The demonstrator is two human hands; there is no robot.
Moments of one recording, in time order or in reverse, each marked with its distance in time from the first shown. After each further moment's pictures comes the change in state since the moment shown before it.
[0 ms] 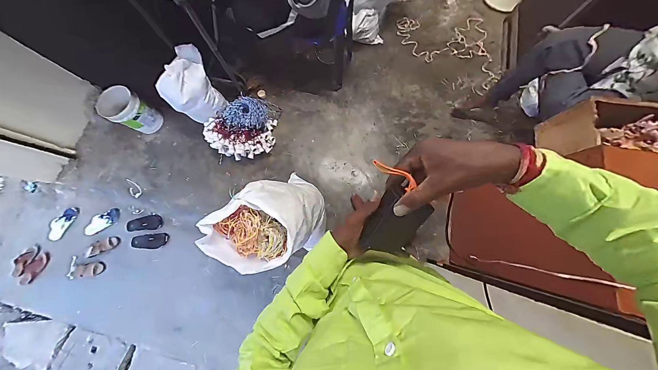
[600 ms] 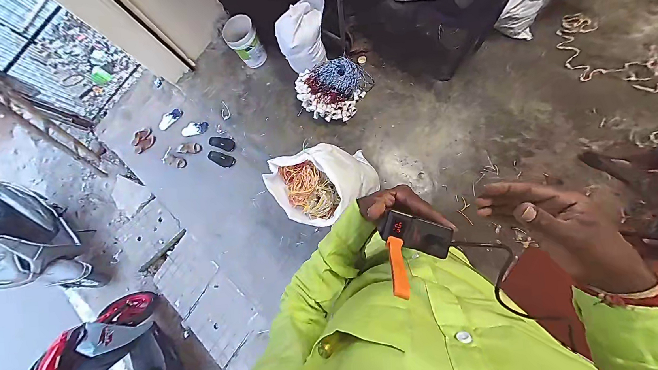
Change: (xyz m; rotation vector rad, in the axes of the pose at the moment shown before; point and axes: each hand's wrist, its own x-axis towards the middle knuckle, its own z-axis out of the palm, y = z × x) left_hand -0.058 0.038 -0.067 0.205 -0.595 0.685; right_hand 0.020 0.039 0.084 0.659 0.337 -0.339
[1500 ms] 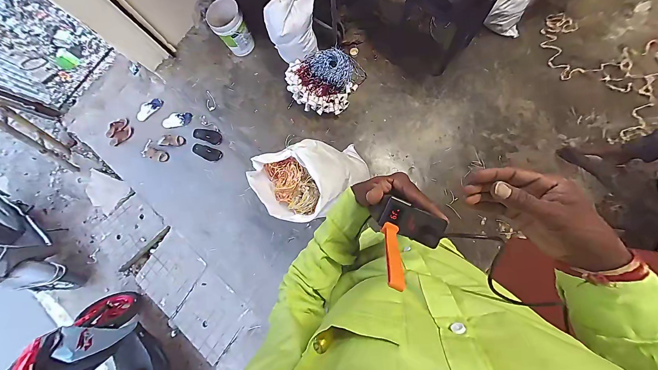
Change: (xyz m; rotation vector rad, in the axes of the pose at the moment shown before) left_hand -0.009 0.007 -0.025 -0.054 -0.061 0.007; right_hand 0.021 -0.005 0.021 0.017 0.029 0.068
